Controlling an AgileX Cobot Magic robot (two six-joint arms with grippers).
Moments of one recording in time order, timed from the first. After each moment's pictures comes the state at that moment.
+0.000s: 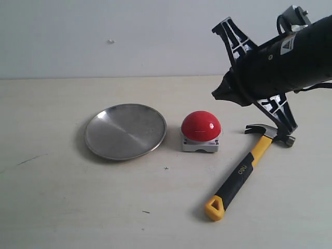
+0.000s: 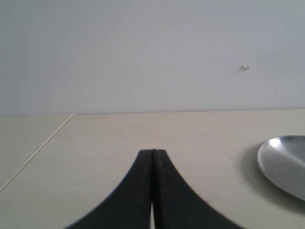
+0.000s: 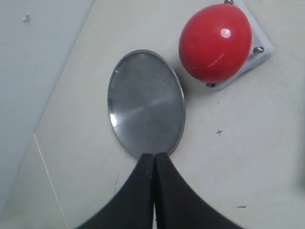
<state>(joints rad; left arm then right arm) 0.08 0.13 0.00 0.35 0.02 -0.26 0.36 1.38 -0.96 0.16 0.47 1.20</state>
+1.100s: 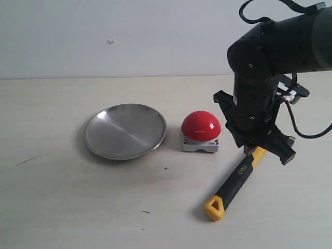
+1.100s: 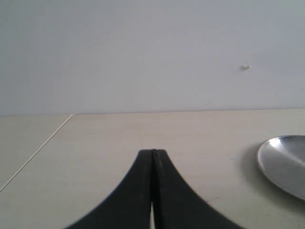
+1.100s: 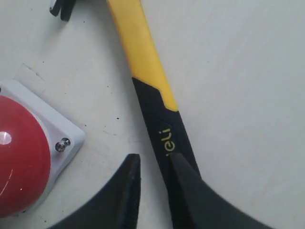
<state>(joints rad) 0.08 0.13 0.00 0.35 0.02 -0.26 0.37 1.85 -1.21 -0.28 0.95 1.72</state>
